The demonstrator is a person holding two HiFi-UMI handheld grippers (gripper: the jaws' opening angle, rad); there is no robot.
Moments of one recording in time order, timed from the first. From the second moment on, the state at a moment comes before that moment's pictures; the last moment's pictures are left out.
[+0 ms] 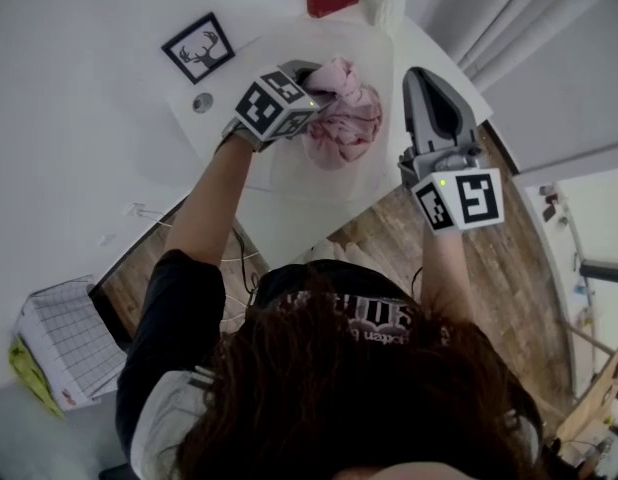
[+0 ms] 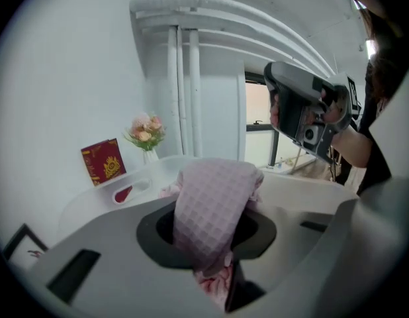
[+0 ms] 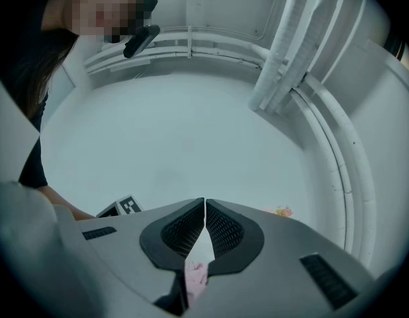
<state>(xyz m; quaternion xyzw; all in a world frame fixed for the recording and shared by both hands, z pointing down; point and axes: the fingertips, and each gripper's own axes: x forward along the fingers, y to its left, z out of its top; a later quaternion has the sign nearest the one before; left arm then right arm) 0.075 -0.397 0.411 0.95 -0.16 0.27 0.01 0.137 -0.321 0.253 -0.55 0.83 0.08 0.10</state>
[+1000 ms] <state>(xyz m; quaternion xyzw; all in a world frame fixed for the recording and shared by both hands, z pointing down) 0.030 -0.372 0.235 0.90 -0.41 0.06 -0.08 0.134 -0.335 0.208 -0.55 0.82 0.11 0.11</state>
